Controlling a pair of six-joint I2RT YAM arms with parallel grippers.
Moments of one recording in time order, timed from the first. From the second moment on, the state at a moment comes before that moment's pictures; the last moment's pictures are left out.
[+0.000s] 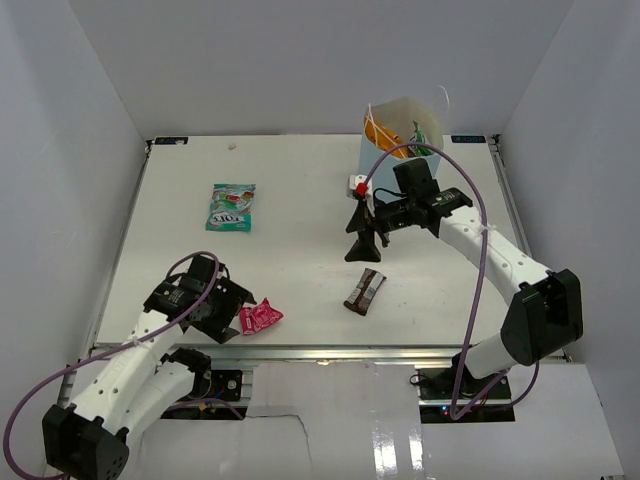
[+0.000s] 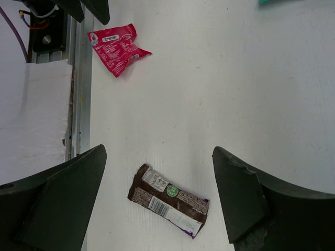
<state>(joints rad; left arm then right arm) -0.39 0.78 0.61 -1.00 0.03 -1.38 0.48 1.48 1.25 -0.62 -0.96 -0.61</state>
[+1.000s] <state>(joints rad) -0.39 0.90 0.47 -0.83 0.10 -1.40 0.50 1.49 1.22 -0.59 -0.96 -0.57</state>
